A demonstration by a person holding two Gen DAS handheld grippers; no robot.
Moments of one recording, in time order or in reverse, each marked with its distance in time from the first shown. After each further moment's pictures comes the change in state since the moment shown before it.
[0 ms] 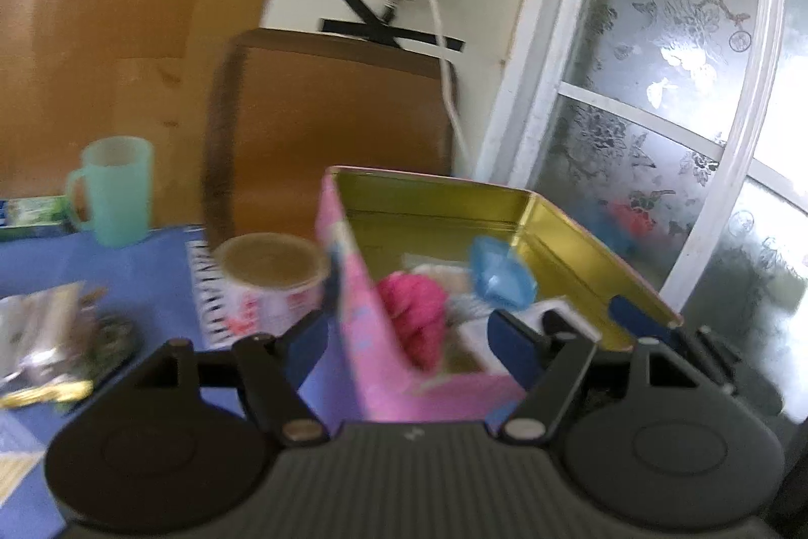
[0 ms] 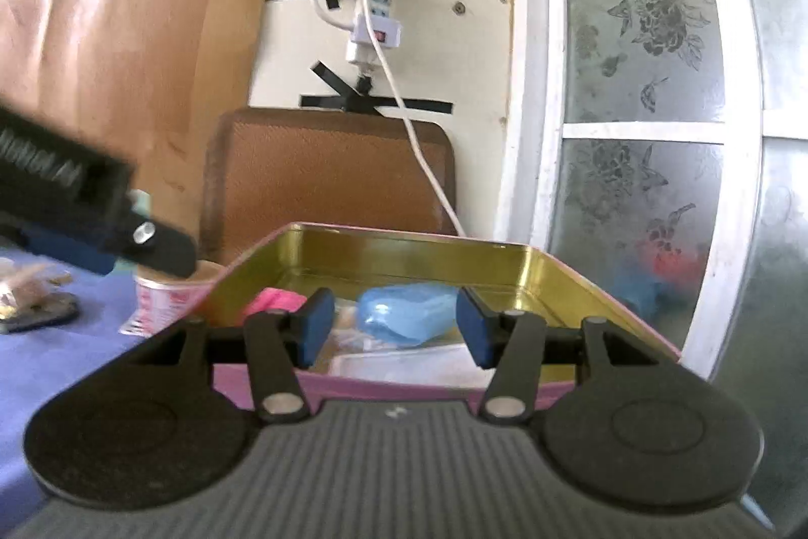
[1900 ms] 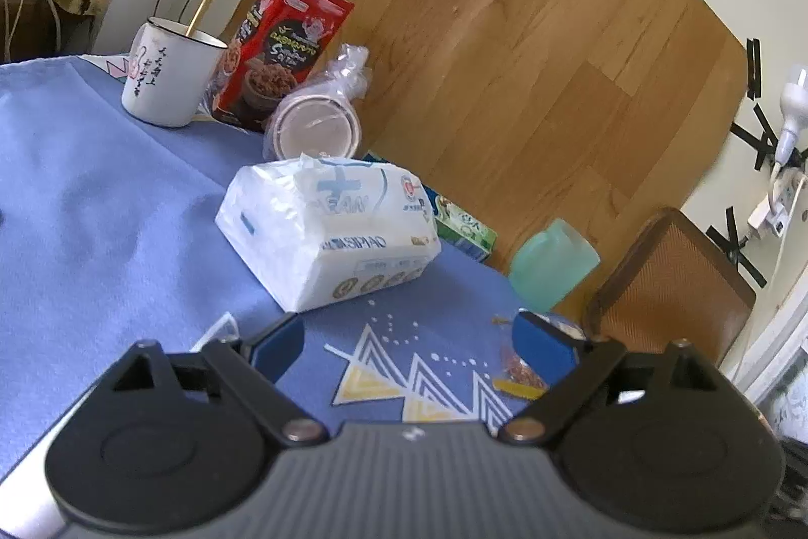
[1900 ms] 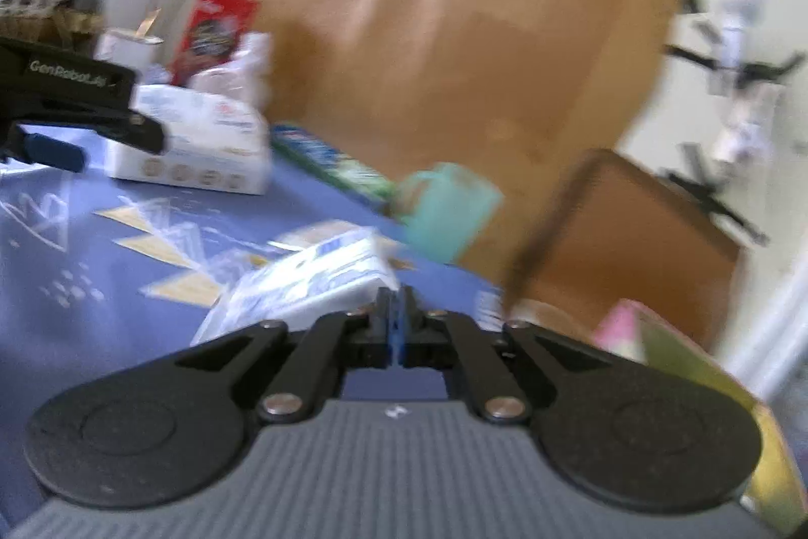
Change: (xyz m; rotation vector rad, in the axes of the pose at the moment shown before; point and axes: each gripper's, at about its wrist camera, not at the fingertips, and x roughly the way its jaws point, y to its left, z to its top) left arm -0.140 0.223 -0.095 -0.566 -0.308 0.462; right arm -0.029 0.192 0.016 -0.470 0.042 0.439
